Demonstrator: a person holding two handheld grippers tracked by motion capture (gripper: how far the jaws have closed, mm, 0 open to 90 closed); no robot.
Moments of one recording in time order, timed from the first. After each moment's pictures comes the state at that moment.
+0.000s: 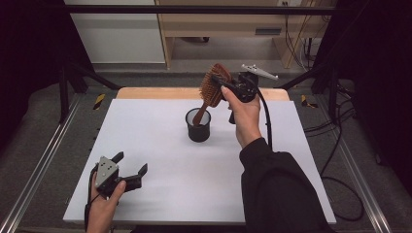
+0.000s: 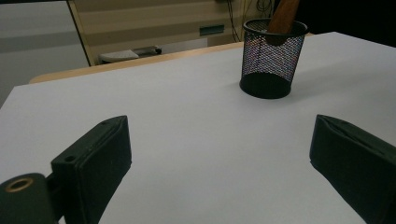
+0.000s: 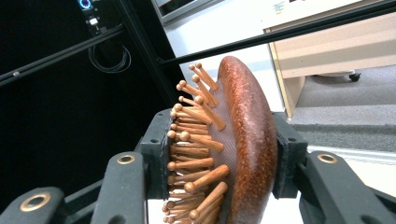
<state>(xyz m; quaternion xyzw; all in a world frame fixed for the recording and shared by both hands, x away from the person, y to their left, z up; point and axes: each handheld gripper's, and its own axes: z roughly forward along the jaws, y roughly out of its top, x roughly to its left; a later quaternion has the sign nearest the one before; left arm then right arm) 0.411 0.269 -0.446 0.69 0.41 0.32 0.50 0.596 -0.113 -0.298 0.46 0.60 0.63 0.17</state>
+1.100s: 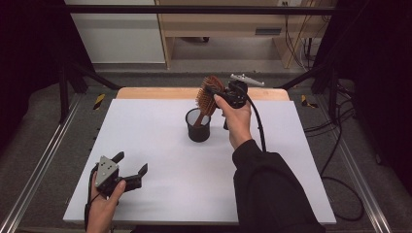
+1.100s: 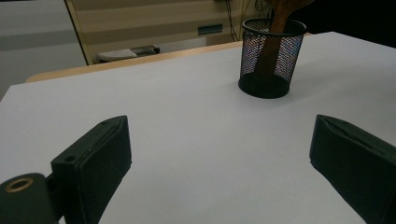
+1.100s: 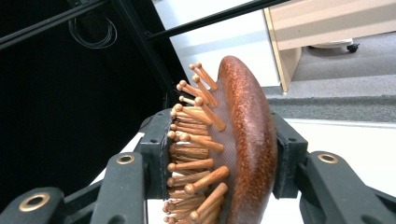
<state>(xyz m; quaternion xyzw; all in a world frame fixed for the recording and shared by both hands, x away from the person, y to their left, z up) 0.412 0.269 -0.446 0.69 0.41 0.32 0.50 0.616 -0.097 -0.341 0.49 0.62 0.60 0.15</state>
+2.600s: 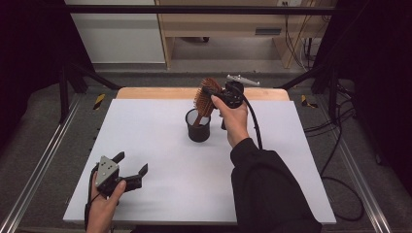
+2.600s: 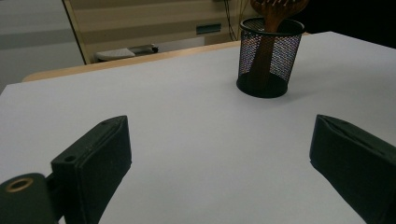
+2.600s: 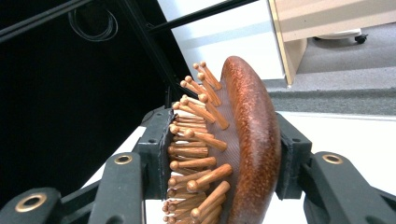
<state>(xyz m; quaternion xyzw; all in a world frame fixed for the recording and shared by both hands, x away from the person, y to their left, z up) 0.413 0.269 -0.446 0.69 0.41 0.31 0.51 0.628 -0.090 -0.351 0.49 0.63 0.59 0.14</state>
